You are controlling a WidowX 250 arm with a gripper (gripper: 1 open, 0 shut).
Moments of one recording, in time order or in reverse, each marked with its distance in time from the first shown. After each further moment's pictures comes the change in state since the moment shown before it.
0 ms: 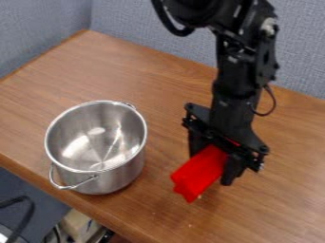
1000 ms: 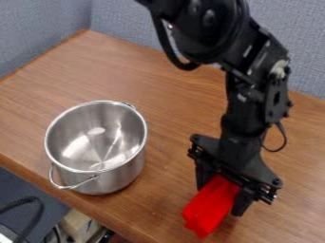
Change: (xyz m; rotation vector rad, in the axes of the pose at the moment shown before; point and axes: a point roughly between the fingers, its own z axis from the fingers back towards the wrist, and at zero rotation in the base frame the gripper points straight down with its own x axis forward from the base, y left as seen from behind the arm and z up) arm -0.013 -0.021 -0.013 -0.006 -0.046 0.070
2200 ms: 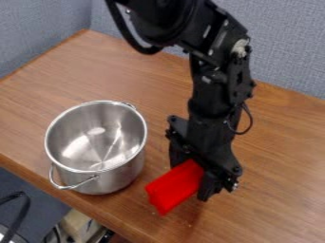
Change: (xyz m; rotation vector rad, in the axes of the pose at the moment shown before) arm -0.007 0.034 0.011 0.018 0.007 -0.200
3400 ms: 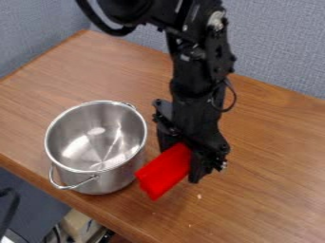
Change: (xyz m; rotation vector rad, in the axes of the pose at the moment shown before) arm -0.006 0.018 0.006 -0.031 -0.046 0.107
